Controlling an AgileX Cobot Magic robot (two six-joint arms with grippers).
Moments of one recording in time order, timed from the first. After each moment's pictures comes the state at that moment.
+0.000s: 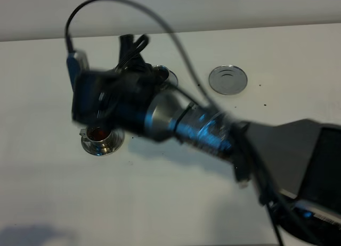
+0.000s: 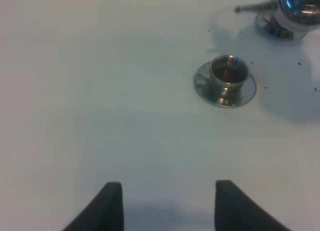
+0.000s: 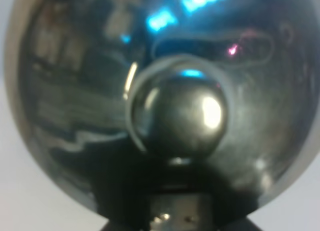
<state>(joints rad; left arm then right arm) 0.03 0.00 -0.51 -0.05 1.06 -0.03 1.05 2.31 -2.09 -0.74 1.20 -0.32</state>
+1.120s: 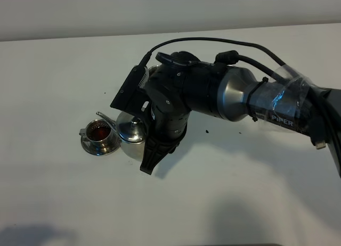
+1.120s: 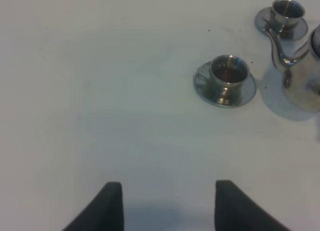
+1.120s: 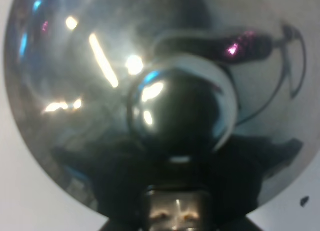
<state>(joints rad) 0.03 0.00 -0.51 -0.05 1.06 -0.03 0.89 2.08 -1.59 -0.06 0.87 -0.20</state>
